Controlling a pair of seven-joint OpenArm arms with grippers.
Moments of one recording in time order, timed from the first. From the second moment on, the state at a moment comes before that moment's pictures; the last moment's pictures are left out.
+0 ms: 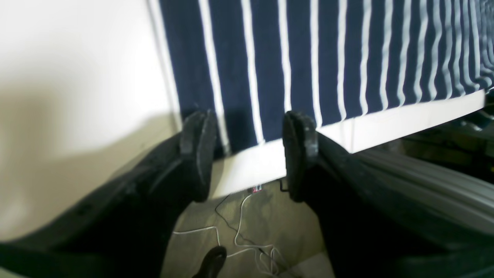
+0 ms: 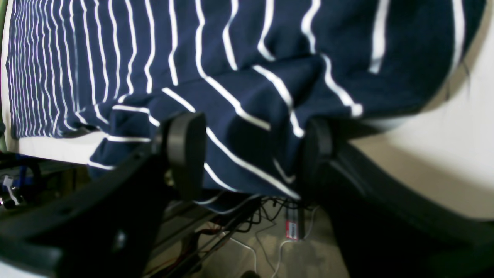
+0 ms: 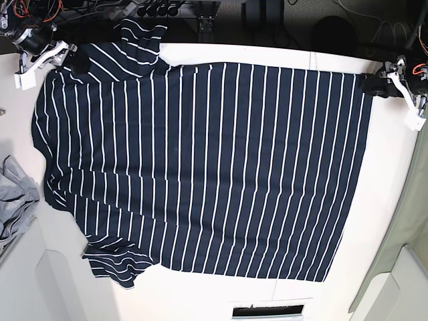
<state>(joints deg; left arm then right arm) 18.3 -36.7 -21.3 71.7 -56.8 -37.9 57.5 -26.5 16.0 27.4 81.3 48.3 33.6 -50.5</state>
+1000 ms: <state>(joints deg) 17.7 -35.3 -23.4 63.3 -48.3 -38.0 48.7 -26.5 14.7 27.5 81.3 50.1 33.6 -50.5</state>
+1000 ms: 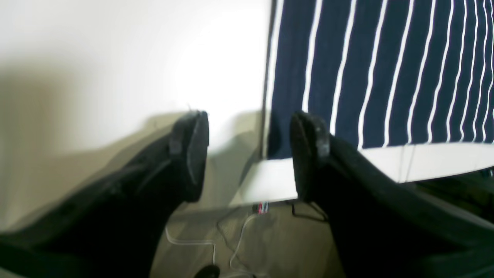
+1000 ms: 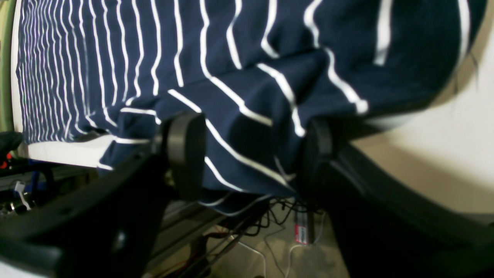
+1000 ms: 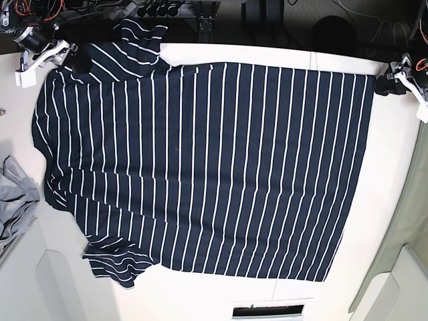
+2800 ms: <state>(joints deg) 18.3 -35.0 -23.8 81.4 -53.6 -38.5 48.7 -20.8 18.3 40.0 93.1 55.9 34.9 -56.6</state>
